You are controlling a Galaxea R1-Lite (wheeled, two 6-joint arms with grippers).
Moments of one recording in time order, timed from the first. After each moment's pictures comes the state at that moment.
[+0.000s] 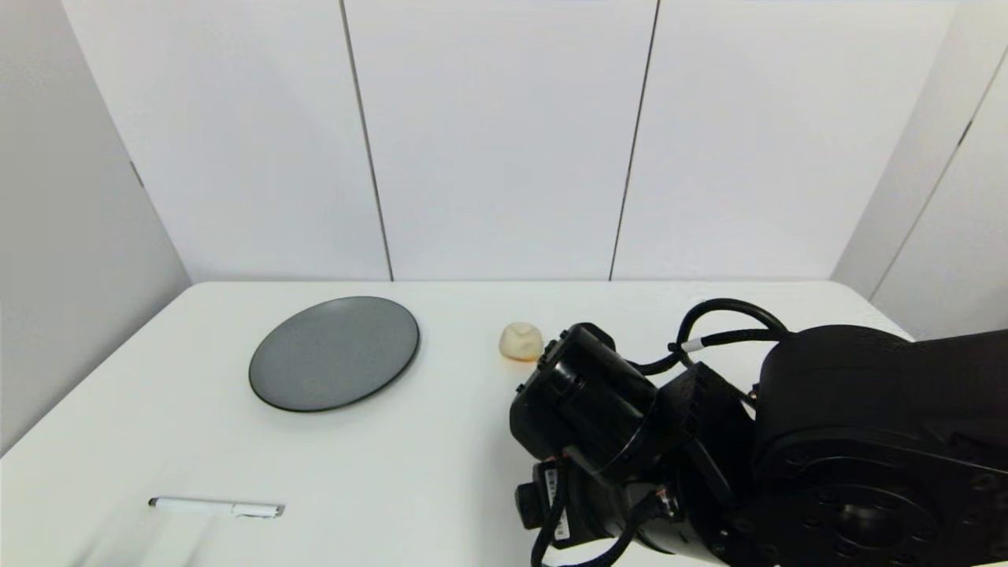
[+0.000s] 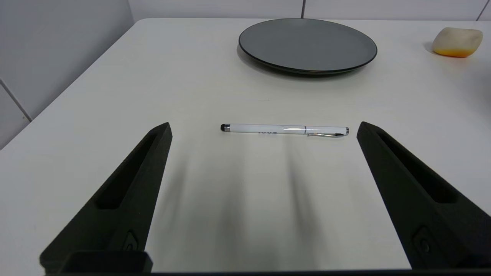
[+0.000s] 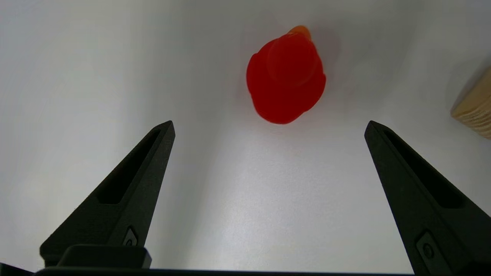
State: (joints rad) left arm 0.00 0.00 0.00 0.00 0.00 0.02; right arm 1.01 1.85 -1.24 0.47 -0.33 0.67
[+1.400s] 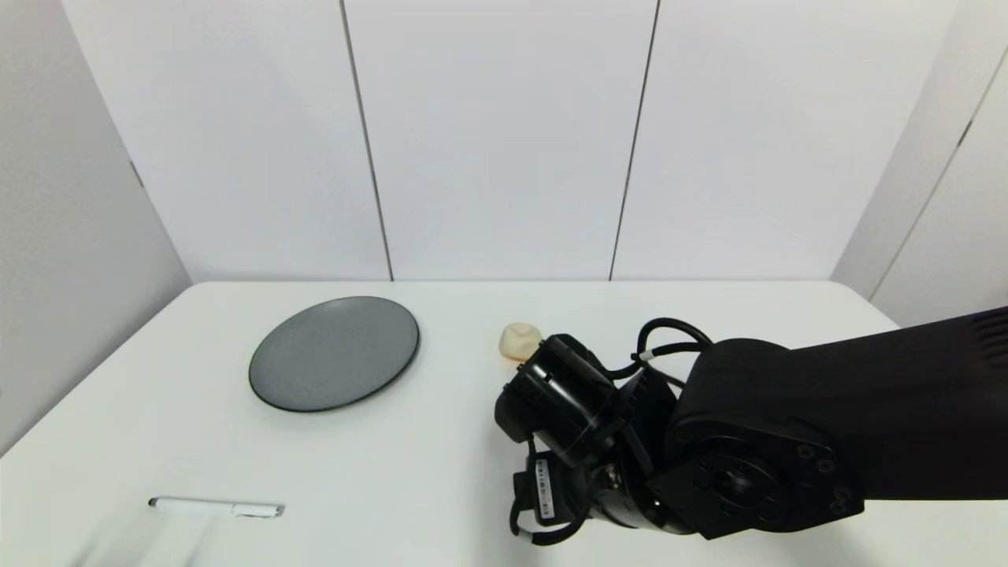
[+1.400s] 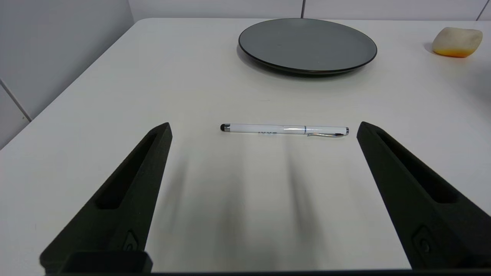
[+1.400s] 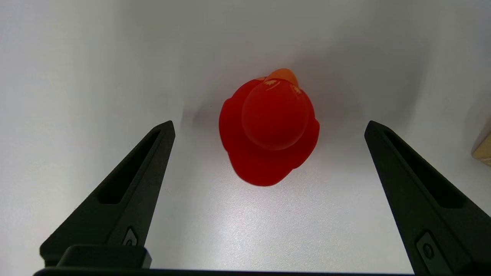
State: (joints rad) left arm 0.00 0.00 0.00 0.00 0.00 0.02; right arm 0.95 1.95 -1.24 0.40 -0.33 0.66
